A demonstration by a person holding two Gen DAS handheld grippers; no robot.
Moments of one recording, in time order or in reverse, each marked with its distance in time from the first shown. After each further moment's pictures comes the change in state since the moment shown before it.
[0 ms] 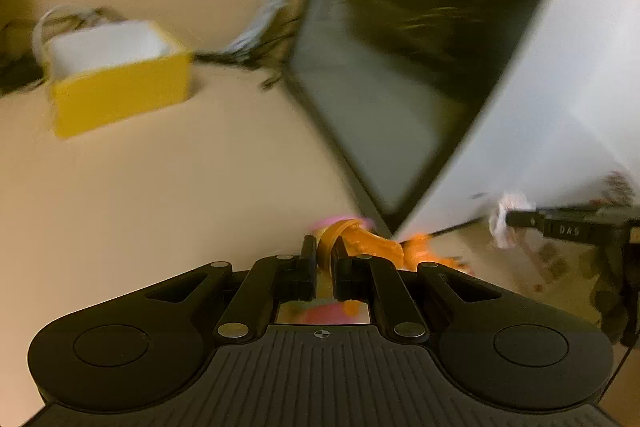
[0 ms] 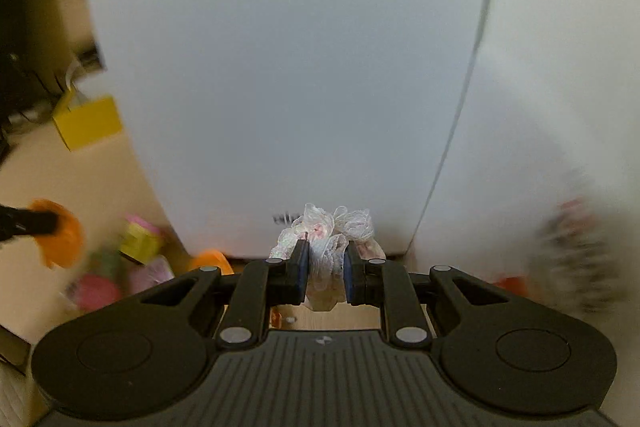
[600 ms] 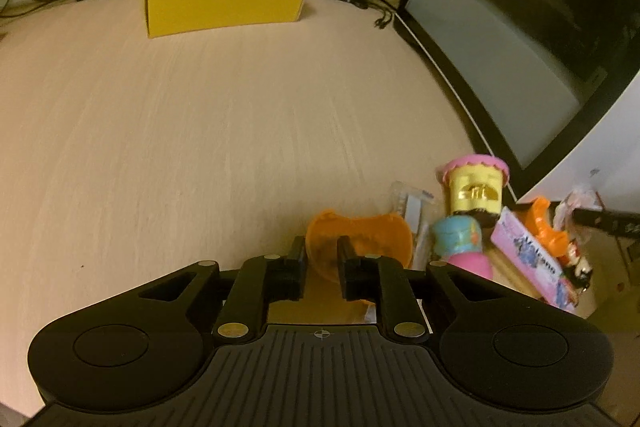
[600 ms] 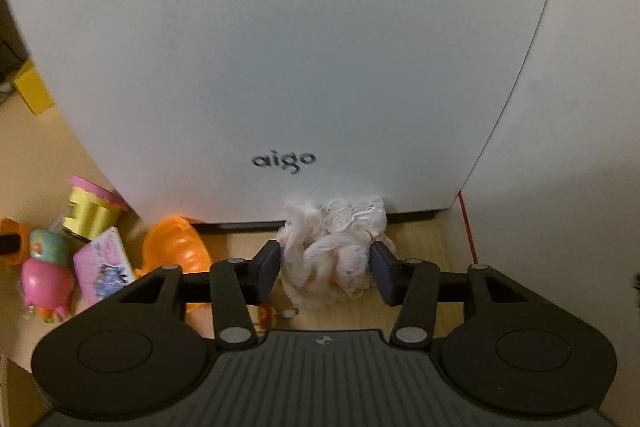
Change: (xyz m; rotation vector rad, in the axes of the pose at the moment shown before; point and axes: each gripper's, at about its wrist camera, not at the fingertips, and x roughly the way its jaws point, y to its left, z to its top) left arm 0.024 0.051 -0.034 -0.137 0.110 0.189; right arm 0.075 0.009 -0.003 0.027 0.117 0.009
